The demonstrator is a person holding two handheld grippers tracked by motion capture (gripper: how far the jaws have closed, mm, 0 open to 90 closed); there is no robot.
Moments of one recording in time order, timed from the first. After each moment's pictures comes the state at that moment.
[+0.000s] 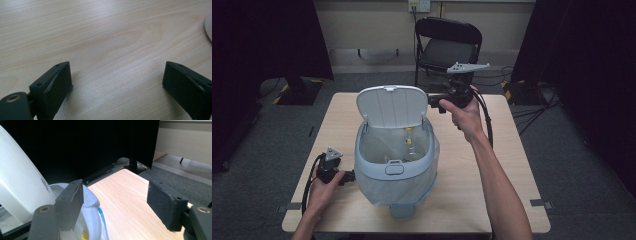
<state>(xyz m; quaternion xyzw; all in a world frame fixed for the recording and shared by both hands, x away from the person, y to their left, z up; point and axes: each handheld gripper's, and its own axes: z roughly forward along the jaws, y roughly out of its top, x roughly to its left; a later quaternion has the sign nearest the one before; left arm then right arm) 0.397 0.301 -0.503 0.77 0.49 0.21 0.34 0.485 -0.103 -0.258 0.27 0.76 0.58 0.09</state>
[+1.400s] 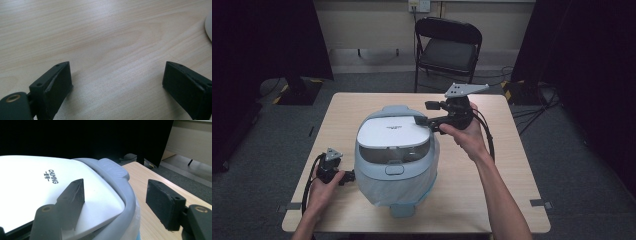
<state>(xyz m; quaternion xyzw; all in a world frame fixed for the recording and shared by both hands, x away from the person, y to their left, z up) 0.397 0.301 -0.503 0.77 0.49 0.21 0.34 0.439 -0.101 -0.279 0.22 0.79 0.57 0.10</state>
